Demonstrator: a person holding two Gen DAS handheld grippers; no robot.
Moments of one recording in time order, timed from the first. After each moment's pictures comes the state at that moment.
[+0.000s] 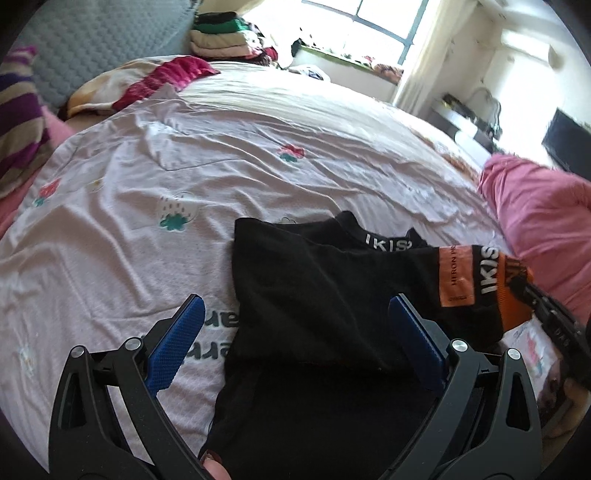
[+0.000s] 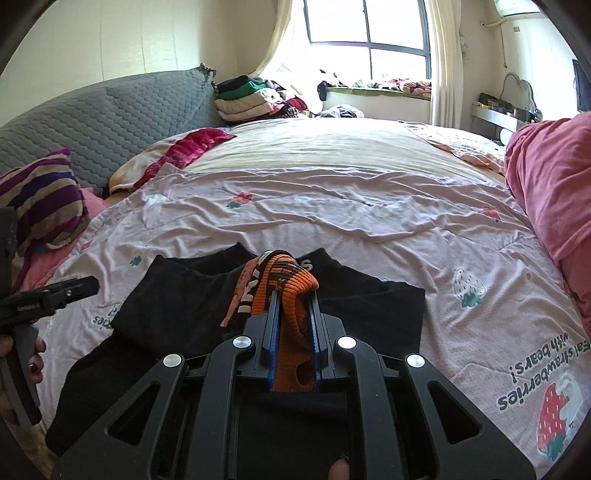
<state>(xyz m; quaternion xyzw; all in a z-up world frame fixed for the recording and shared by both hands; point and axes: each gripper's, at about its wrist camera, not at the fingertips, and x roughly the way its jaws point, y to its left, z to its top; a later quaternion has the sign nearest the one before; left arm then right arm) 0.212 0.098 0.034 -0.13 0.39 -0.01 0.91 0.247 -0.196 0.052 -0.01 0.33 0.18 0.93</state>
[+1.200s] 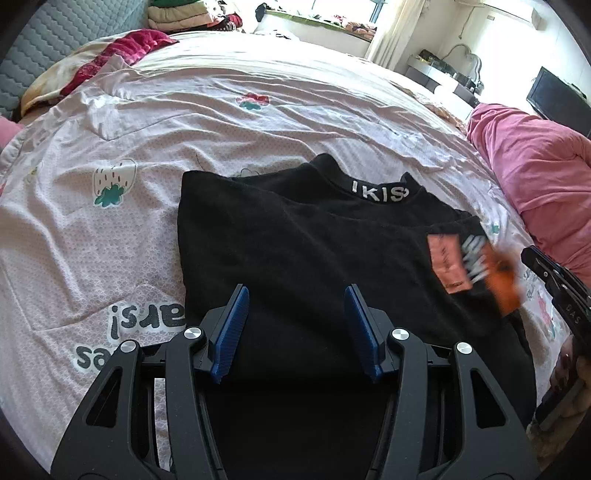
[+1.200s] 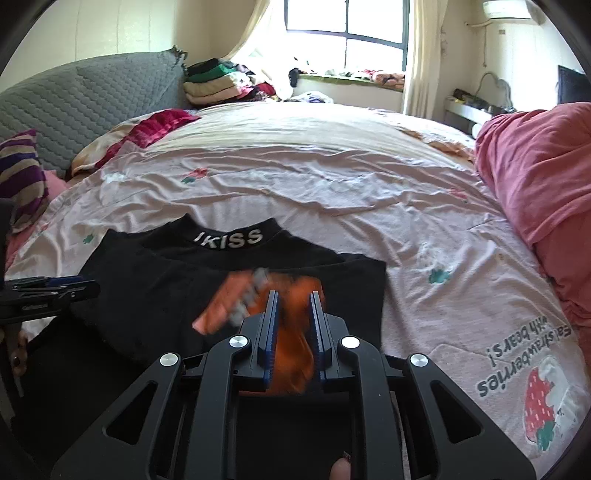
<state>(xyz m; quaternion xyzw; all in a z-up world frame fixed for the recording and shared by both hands) 0.243 0.073 -0.017 -0.11 0.45 -0.07 0.89 0.254 -0.209 0.020 -0.05 0.34 0.11 0.93</state>
